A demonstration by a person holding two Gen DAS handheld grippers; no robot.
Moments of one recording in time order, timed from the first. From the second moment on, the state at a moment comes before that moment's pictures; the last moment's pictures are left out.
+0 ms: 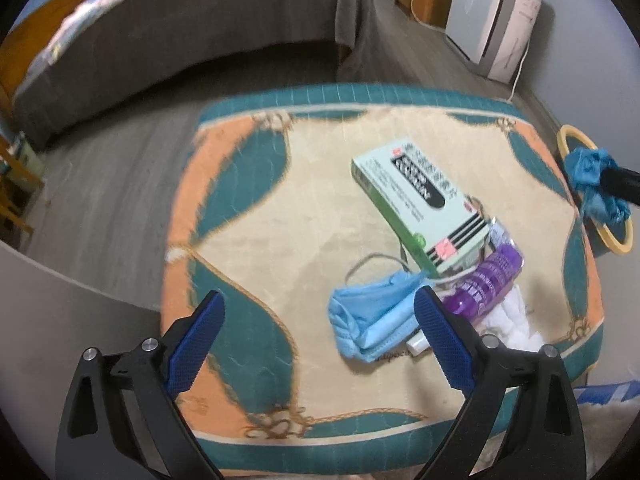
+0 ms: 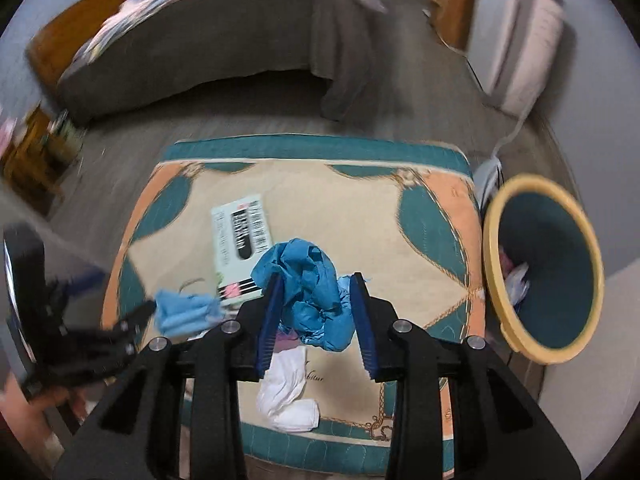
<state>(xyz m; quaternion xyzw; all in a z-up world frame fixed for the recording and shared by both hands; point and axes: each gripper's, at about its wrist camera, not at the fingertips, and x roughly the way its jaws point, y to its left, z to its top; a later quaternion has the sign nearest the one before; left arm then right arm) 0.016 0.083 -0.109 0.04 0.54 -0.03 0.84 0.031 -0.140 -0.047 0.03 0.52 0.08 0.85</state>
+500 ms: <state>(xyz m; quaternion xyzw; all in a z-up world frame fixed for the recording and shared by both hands) 0.027 0.068 -0.158 0.02 0.60 -0.07 0.80 0.044 -0.156 -0.050 0.04 0.52 0.08 0.85</state>
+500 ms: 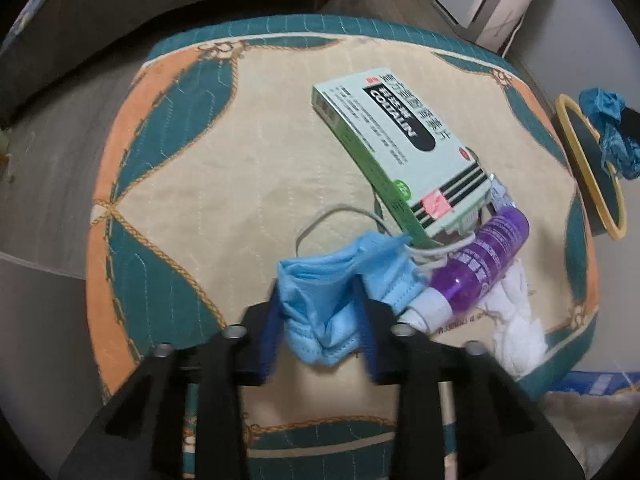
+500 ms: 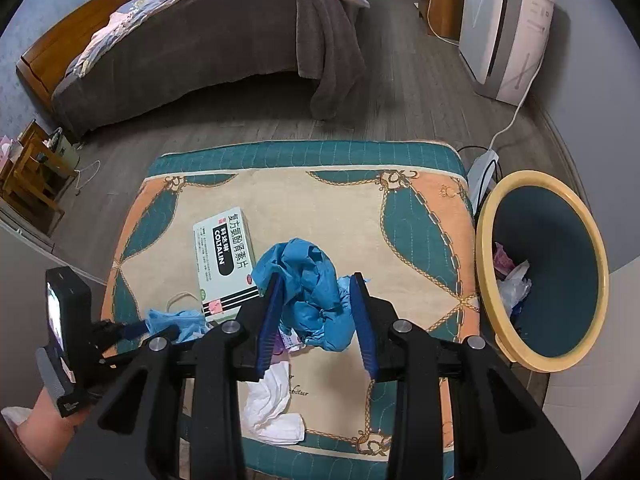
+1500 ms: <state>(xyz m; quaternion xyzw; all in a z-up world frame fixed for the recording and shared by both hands) 0.020 -0.011 -0.026 0.05 0.41 -0.12 0.90 0.041 -0.285 -0.011 0.12 0.46 -0.01 0.88</state>
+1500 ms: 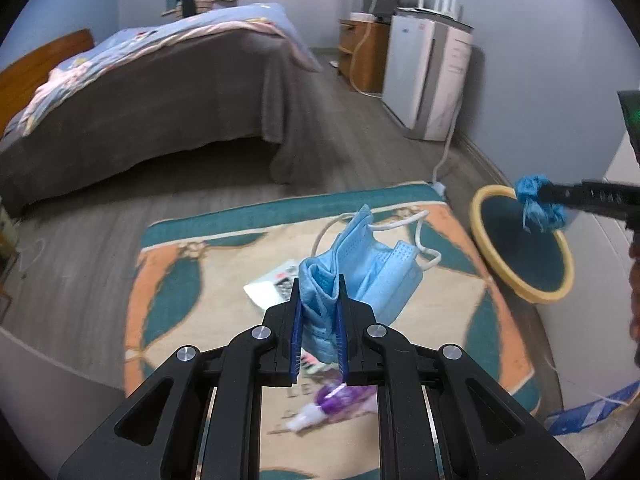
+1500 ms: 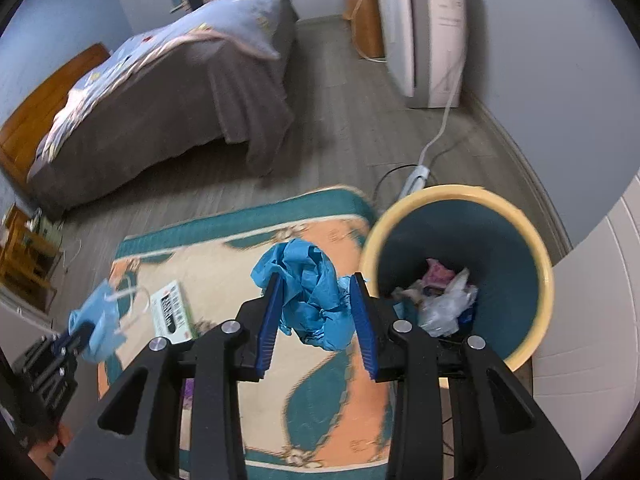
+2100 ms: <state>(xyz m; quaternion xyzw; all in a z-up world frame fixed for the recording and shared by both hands) -0.006 -0.140 -0.057 0.10 0.44 -0.23 0.86 0.027 -0.423 -0.061 0.21 0.49 -0.12 0.84</state>
